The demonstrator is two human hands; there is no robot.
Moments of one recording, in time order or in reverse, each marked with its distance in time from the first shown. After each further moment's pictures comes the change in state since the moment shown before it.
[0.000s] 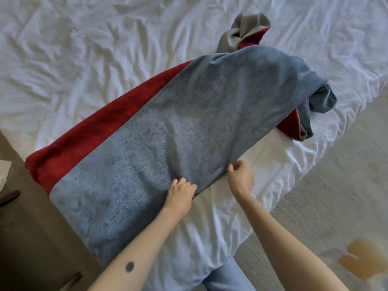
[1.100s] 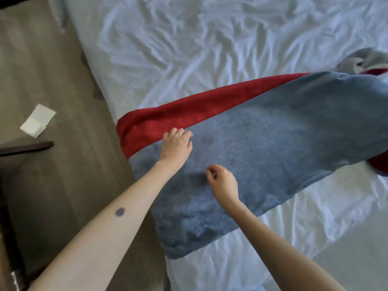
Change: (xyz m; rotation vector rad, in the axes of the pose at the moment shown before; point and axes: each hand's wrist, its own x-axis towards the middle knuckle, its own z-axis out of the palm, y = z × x) left_hand -0.086 -0.264 -0.027 -0.313 0.505 -0.358; right_hand -0.197 -0.108 0.190 -0.254 -0.226 -0.677
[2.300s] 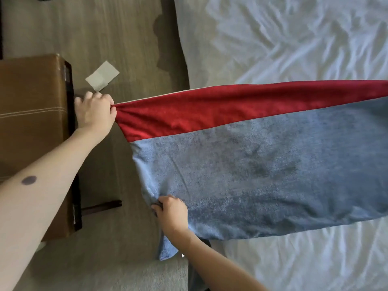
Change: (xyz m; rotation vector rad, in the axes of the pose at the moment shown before) left_hand -0.163 -0.349 -0.110 0.314 0.194 -0.551; right_hand -0.174 -0.159 0.237 -0.147 -0.590 -0.263
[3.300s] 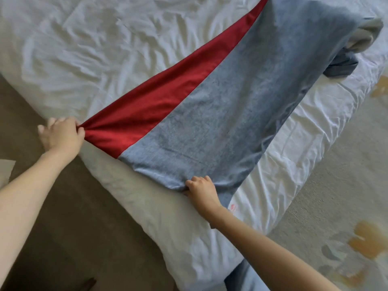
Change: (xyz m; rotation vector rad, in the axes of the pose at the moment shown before) left_hand 0.024 0.318 -0.059 -0.011 -0.003 0.384; right_hand -0.089 0.241 -0.210 -0.147 0.511 0.135
